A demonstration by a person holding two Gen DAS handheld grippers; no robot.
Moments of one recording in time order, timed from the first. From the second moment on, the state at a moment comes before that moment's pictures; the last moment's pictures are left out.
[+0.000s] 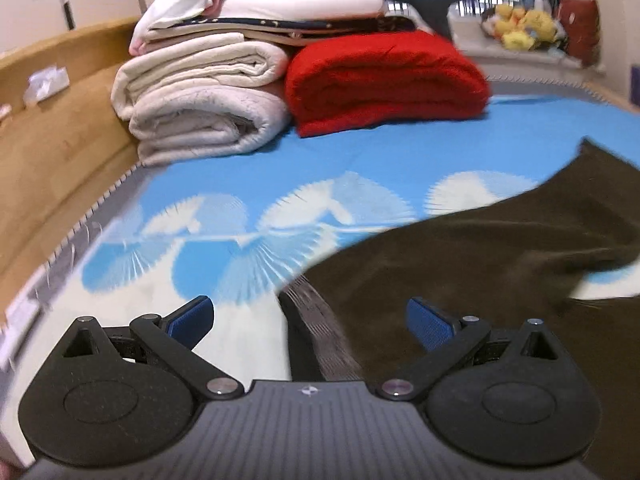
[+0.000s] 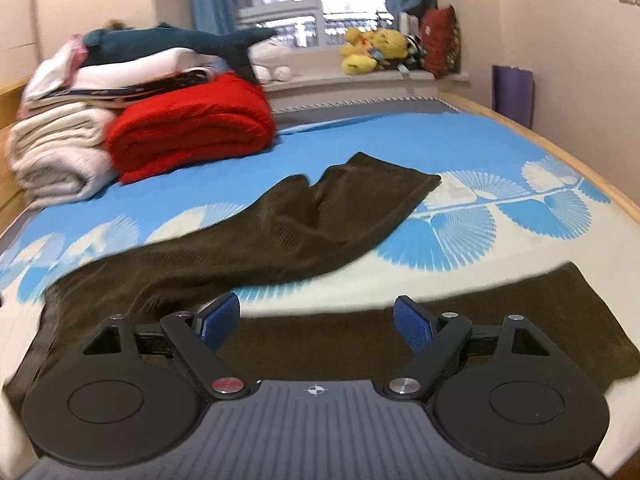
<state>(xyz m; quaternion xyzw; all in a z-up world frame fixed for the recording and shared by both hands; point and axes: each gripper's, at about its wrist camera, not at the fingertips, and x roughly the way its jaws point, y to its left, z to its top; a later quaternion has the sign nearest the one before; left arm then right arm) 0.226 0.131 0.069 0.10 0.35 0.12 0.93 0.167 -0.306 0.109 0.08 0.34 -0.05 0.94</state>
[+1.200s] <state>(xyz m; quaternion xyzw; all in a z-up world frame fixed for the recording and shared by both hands) 0.230 0.150 0.066 0.07 0.35 0.02 0.94 0.227 -0.351 0.060 0.08 0.37 -0.05 0.92</state>
